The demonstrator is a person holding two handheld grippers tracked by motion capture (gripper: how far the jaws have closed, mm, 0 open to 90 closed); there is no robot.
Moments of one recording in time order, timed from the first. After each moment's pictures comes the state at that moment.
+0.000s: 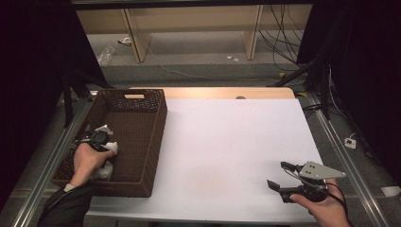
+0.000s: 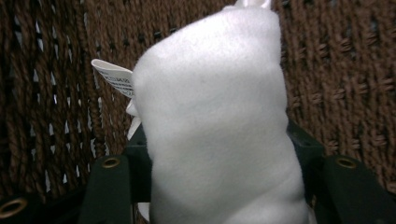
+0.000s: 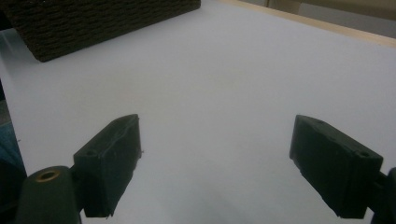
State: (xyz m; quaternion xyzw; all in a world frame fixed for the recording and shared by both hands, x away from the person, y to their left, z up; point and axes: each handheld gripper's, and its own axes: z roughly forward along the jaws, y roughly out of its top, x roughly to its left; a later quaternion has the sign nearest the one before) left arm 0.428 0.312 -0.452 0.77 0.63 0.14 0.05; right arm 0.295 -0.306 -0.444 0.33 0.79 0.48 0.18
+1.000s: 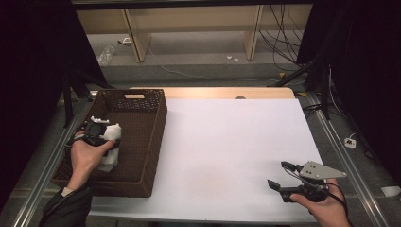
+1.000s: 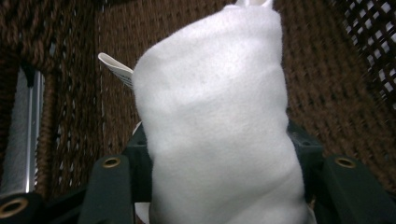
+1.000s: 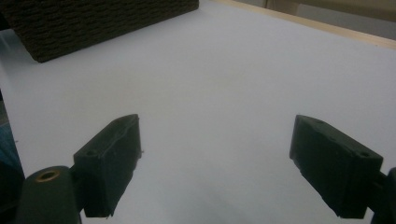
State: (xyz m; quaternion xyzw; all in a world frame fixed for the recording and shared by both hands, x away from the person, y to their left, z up) left arm 0.420 0.302 -0.412 0.74 0.59 0.23 0.22; right arm 0.295 -0.307 -0.444 0.33 0.79 0.48 0.18
